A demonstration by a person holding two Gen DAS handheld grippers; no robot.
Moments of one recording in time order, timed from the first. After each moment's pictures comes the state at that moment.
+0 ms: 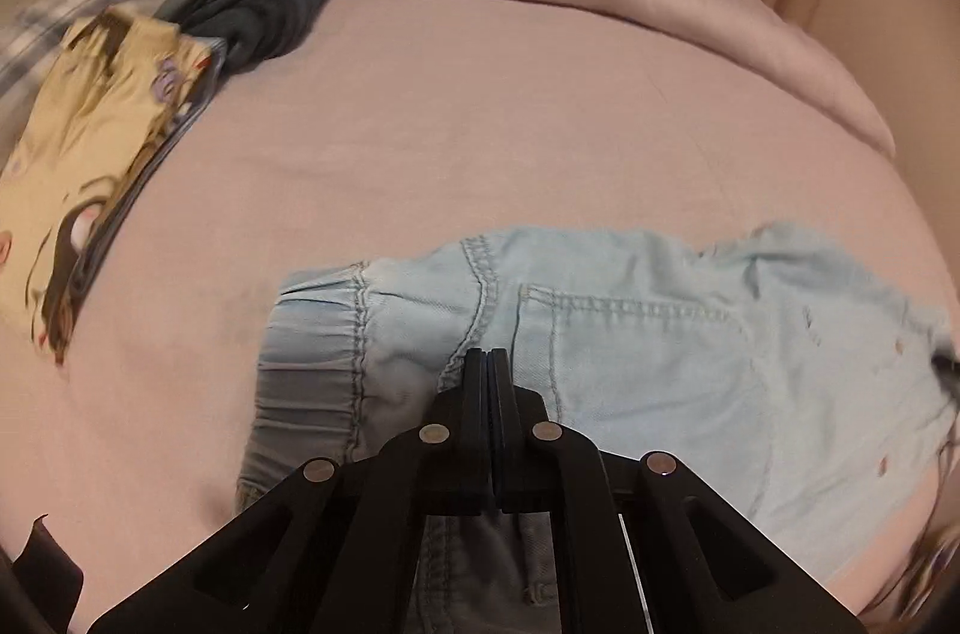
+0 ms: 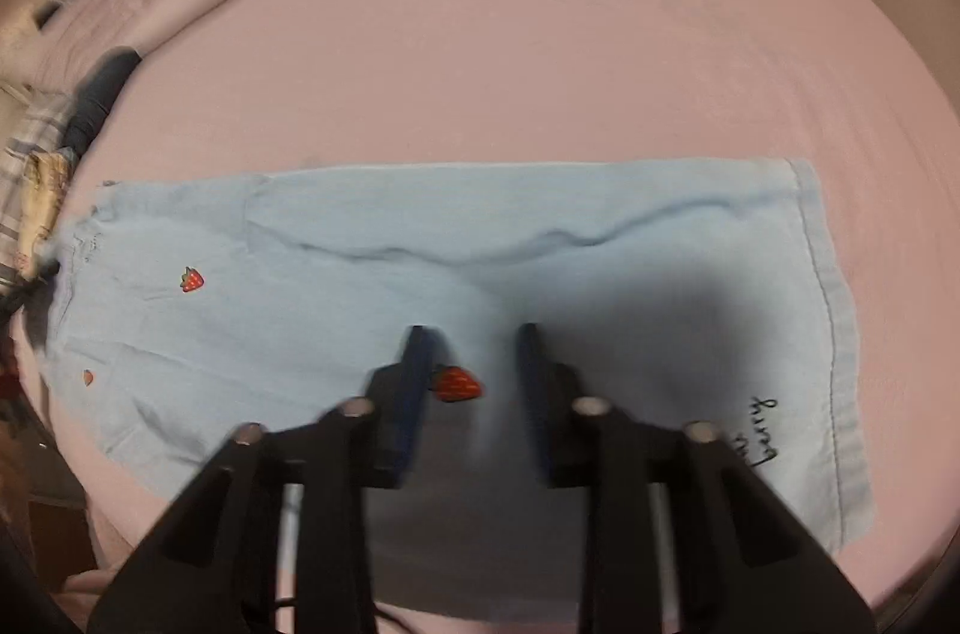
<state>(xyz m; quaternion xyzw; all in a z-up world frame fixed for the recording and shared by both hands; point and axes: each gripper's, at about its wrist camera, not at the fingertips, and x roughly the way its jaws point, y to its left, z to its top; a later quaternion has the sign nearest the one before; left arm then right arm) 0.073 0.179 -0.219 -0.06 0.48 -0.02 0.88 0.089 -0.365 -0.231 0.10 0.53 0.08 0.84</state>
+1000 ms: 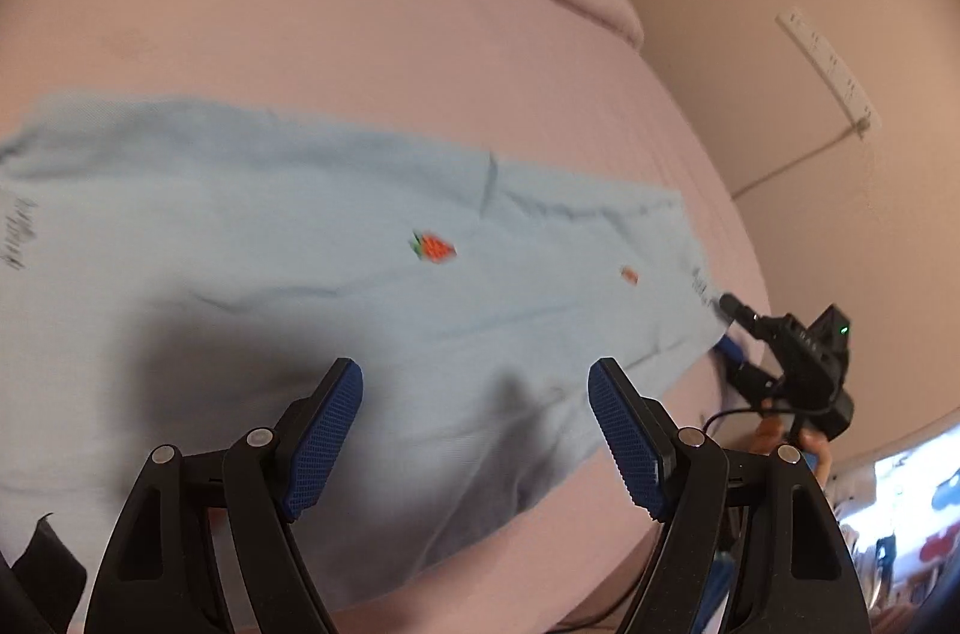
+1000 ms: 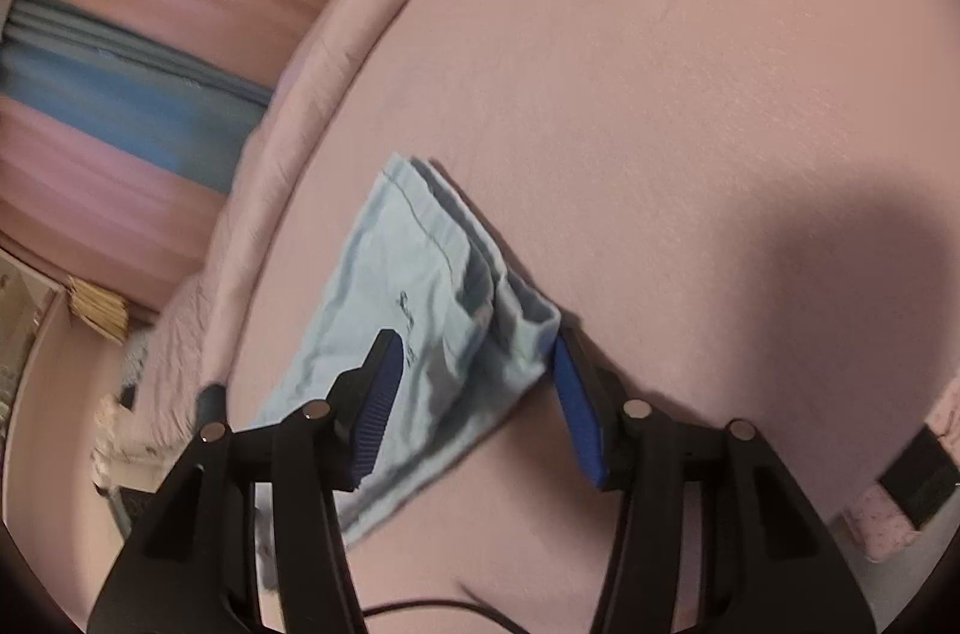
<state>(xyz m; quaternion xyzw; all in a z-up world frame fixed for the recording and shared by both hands) 0.073 -0.107 -0.210 -0.13 0.54 -0.31 0.77 -0.068 -0.509 -0.231 0.46 0.35 -0.03 0.82</state>
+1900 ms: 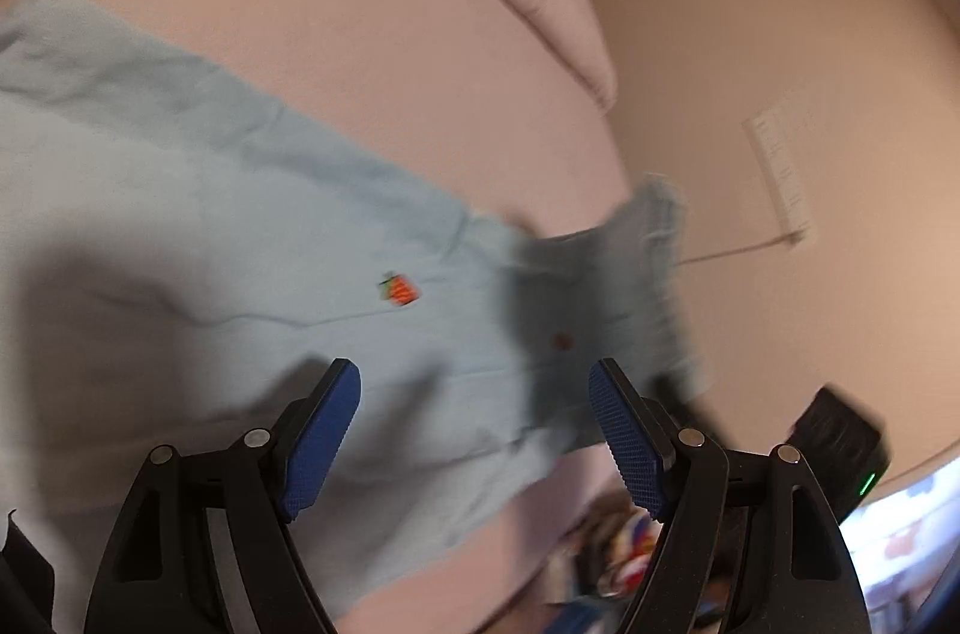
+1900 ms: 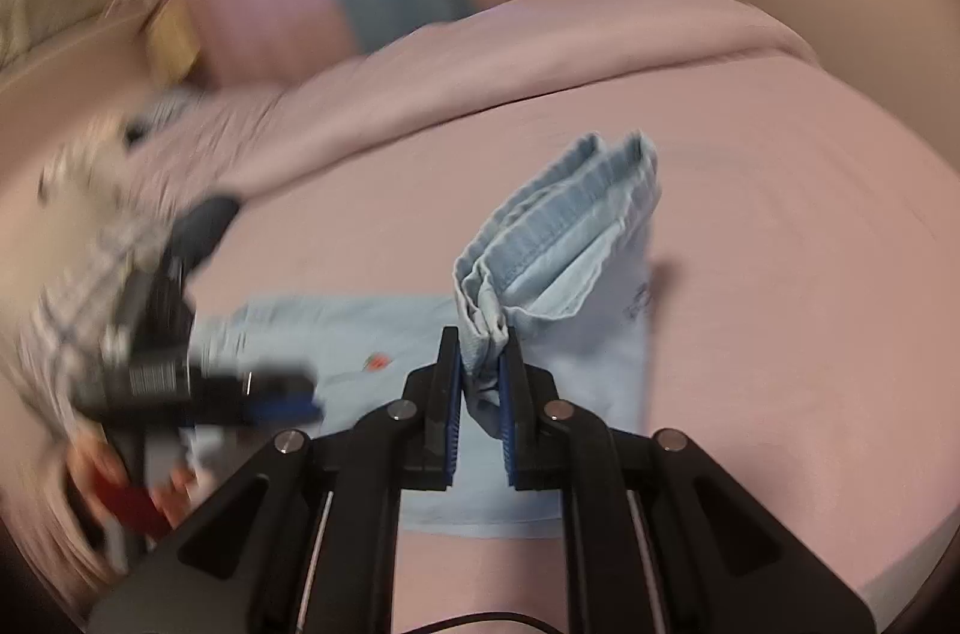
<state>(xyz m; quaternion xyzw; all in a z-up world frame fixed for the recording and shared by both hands) 0.078 -0.066 -0.209 -0.32 0.53 -0.35 0.70 -0.042 -0.299 -0.136 0.08 0.35 0.13 0.92</state>
